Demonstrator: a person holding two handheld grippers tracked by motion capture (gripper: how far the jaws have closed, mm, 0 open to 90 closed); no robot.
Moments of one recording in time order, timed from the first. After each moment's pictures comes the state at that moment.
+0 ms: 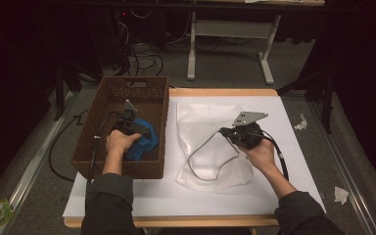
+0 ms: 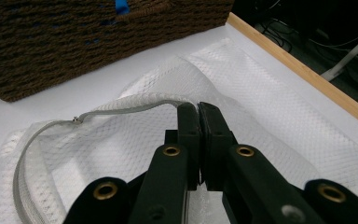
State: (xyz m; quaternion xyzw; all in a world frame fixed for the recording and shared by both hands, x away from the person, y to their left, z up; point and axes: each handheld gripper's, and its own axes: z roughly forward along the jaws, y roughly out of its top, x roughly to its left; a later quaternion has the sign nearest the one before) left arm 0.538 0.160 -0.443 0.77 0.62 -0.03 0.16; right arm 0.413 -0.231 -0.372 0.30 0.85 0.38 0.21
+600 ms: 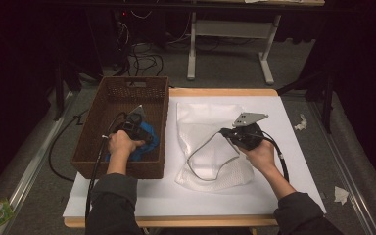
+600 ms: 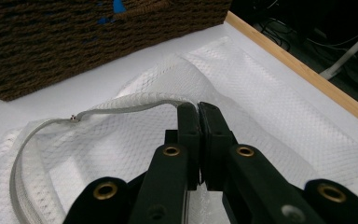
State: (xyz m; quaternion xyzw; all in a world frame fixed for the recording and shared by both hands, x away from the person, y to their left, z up) left arm 0.532 0.138 -0.451 0.81 0.58 0.05 0.08; right arm 0.413 -0.232 -0.375 0.30 0.85 0.38 0.22
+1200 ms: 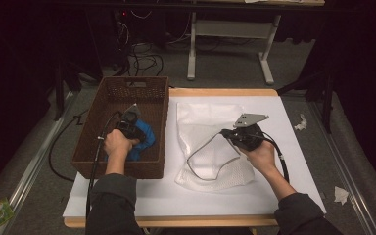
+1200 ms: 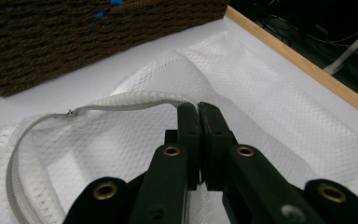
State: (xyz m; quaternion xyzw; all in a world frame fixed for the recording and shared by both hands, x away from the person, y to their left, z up) left arm 0.529 0.152 -0.443 0.80 0.59 0.06 0.10; right arm 0.413 -0.234 -0.380 0.30 0.85 0.39 0.21
